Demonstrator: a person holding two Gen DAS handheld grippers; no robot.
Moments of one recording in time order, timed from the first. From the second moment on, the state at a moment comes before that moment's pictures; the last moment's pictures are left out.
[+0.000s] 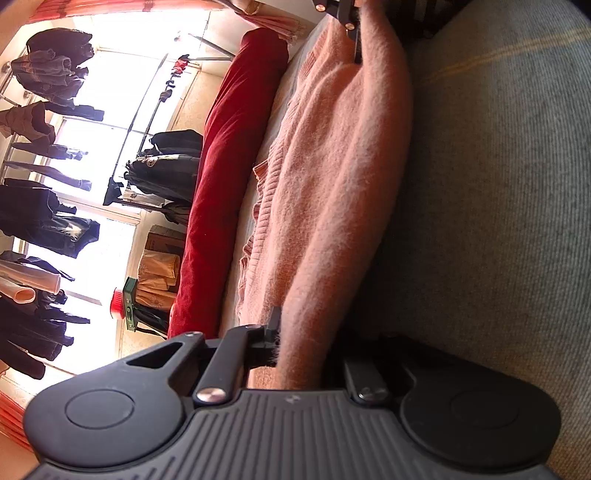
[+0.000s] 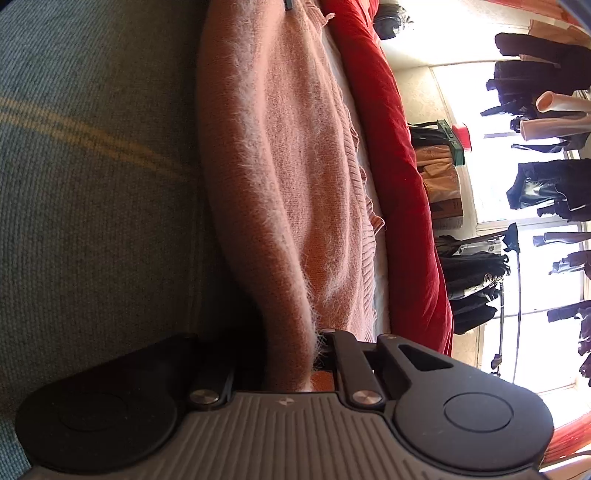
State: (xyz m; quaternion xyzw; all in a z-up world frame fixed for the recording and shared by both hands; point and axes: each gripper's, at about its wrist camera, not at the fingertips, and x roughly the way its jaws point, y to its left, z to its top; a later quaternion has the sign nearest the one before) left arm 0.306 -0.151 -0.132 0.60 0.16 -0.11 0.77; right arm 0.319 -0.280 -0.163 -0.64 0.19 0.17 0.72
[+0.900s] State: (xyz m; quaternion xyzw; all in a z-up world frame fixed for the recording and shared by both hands) left arm 0.309 -0.150 -0.143 0.61 0.15 -0.11 0.77; right arm 0.308 -0.282 -0.185 -0.66 0.10 0.11 0.73
